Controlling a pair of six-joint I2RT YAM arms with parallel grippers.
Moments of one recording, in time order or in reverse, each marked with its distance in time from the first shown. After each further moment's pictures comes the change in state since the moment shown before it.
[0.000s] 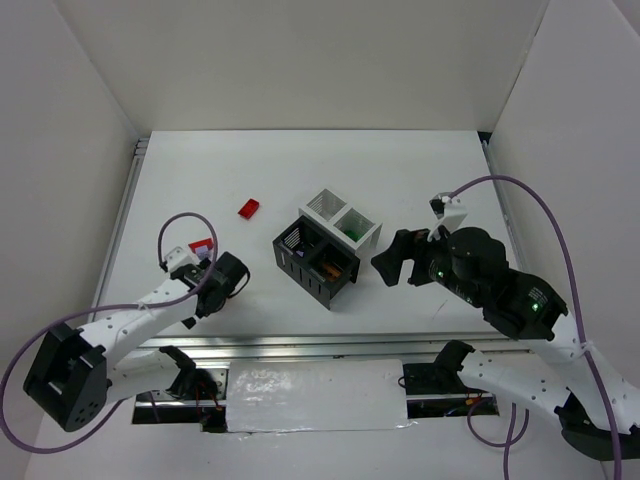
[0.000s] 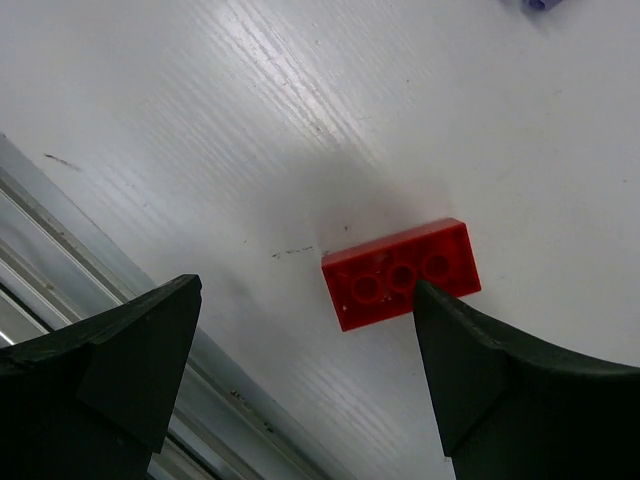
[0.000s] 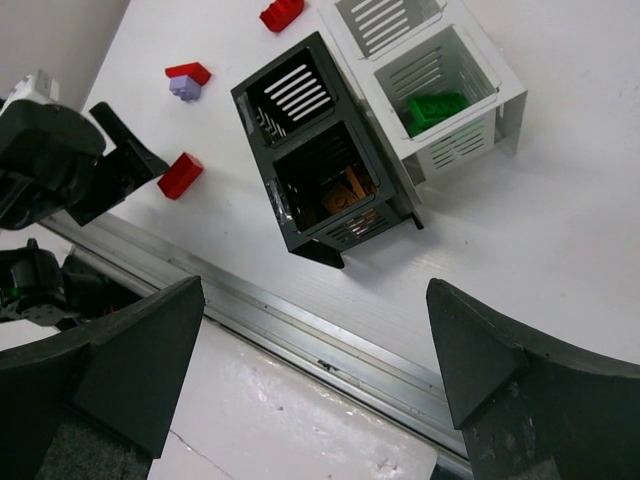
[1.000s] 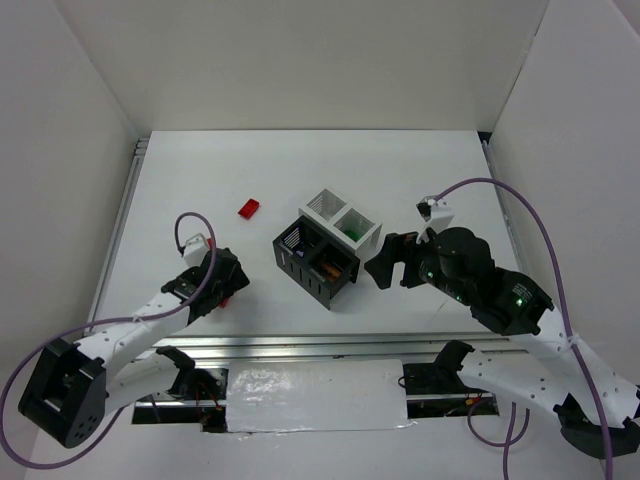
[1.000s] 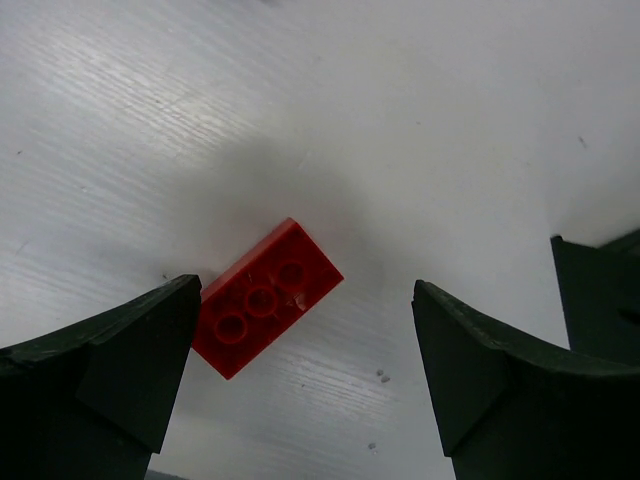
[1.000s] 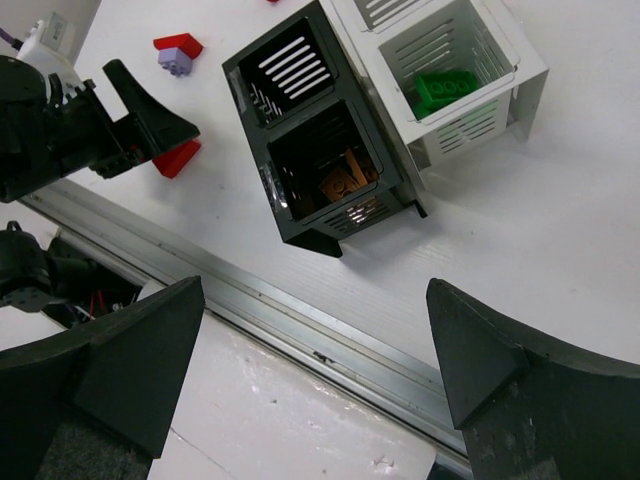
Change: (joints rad) left arm 0.098 -0.049 -0.140 0.538 0.201 0.433; right arm 0.000 0.015 -0.064 0.042 -0.037 -0.008
